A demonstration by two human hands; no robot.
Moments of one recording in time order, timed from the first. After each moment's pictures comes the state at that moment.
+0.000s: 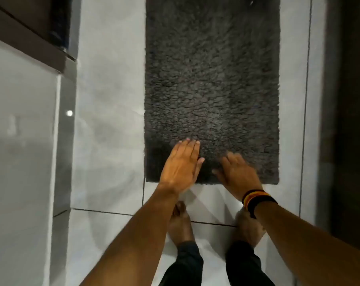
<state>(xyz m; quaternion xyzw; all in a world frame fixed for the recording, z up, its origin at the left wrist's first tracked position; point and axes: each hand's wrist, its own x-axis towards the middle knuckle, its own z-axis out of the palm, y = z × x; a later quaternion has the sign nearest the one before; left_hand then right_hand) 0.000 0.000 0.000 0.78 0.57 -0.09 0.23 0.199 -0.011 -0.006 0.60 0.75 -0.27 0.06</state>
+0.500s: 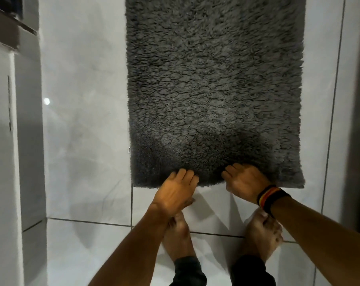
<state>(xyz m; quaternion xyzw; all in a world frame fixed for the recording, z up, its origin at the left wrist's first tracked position) -0.015 -0.056 -0.106 0.85 0.42 -0.25 0.22 0.233 -0.018 -0.109 0.38 0.90 -0.19 0.12</state>
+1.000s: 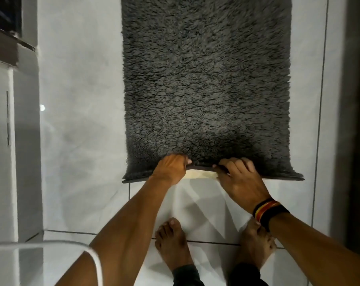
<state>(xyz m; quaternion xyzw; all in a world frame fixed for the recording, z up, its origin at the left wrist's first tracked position) -0.006 0.050 -0.116 0.63 0.62 -0.21 0.43 0.232 -0.010 -0.100 0.48 0.87 -0.11 0.01</state>
